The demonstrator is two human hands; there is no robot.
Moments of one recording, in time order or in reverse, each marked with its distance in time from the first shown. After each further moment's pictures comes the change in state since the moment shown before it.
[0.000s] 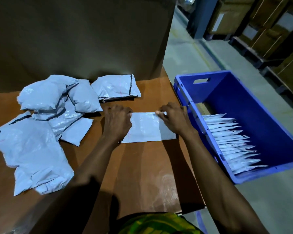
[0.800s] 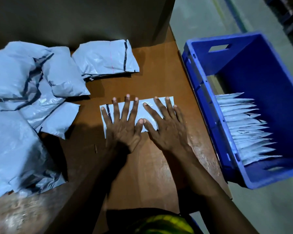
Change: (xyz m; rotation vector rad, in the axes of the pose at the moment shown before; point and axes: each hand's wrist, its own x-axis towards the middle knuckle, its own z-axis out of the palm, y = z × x) left_hand -0.053 0.008 0.084 0.141 -0.118 0.017; right_hand -0.060 -0.026 0.070 -0.106 -0.054 0.073
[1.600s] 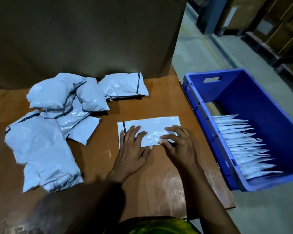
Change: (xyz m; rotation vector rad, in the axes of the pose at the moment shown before) left_hand -0.051 0.000 -0.029 -0.463 0.094 0.082; right_hand -0.035 0.012 -0.015 0.440 0.332 -0.038
